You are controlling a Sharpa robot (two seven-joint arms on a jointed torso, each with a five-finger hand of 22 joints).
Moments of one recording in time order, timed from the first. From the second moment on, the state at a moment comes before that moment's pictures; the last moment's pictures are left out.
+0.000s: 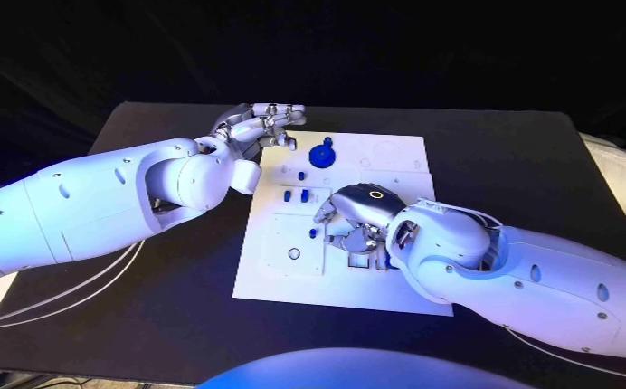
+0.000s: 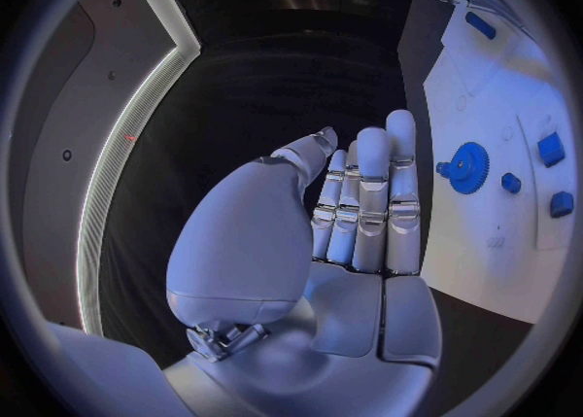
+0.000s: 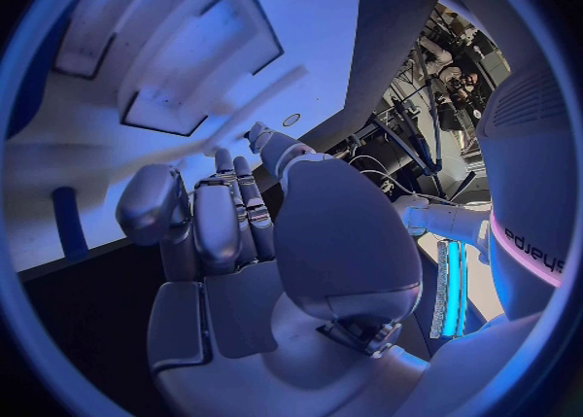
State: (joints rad) left arm 1.20 -0.88 -0.03 1.58 0.09 -0.28 0.31; left_hand 1.40 -0.14 0.41 0.03 0.12 1.02 0.19 0.12 0.07 1.11 0.11 0.18 0.08 1.21 0.02 0.96 0.52 0.17 1.21 0.12 0.47 0.96; right arm 1.00 -0.72 0.01 1.79 -1.74 -0.20 -0.29; right_hand 1.36 -0.14 0.39 0.03 0.10 1.02 0.15 0.06 0.07 1.02 0.10 0.10 0.07 1.47 0.01 1.26 1.13 0.10 1.35 0.11 1.23 1.00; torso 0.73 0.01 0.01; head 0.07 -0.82
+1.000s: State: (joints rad) left arm 1.20 -0.89 -0.03 1.58 0.08 -0.27 0.30; left_hand 1.40 -0.14 0.41 0.03 0.12 1.02 0.19 0.12 0.07 1.11 0.11 0.18 0.08 1.21 0.02 0.96 0.52 0.17 1.21 0.12 0.47 0.96; right arm 1.09 -0.91 0.04 1.82 -1.76 -0.16 -0.36; right_hand 1.39 -0.14 0.30 0.06 0.08 1.00 0.11 0.06 0.07 0.96 0.07 0.11 0.07 1.47 -0.04 1.26 1.12 0.10 1.35 0.07 1.23 1.00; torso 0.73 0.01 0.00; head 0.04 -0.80
